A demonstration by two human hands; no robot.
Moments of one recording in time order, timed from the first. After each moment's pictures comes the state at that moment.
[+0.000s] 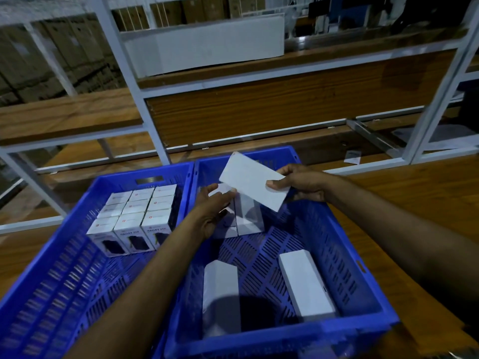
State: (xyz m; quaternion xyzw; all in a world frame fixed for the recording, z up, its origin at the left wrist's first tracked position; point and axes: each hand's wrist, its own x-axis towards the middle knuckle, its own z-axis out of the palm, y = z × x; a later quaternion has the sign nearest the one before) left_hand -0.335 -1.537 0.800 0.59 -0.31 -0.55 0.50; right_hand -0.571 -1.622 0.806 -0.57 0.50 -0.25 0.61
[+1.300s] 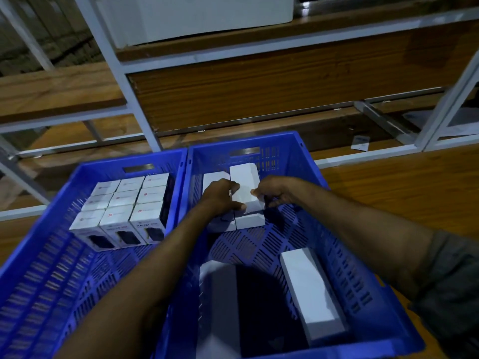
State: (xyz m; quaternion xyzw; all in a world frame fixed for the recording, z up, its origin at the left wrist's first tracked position) left_hand -0.321 -1.620 0.746 0.68 -0.70 -0.19 0.10; right_hand -0.497 -1.656 0.751 -0.55 0.61 -0.12 0.55
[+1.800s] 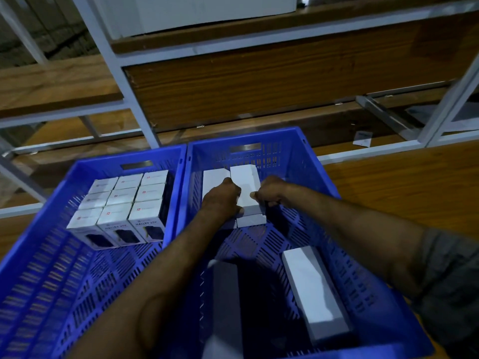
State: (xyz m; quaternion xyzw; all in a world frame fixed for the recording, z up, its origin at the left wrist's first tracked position) left_hand -0.331 -1.612 0.734 0.66 -0.74 -0.09 -0.01; right_hand -0.491 -1.659 0.730 -0.63 0.64 -0.09 0.43
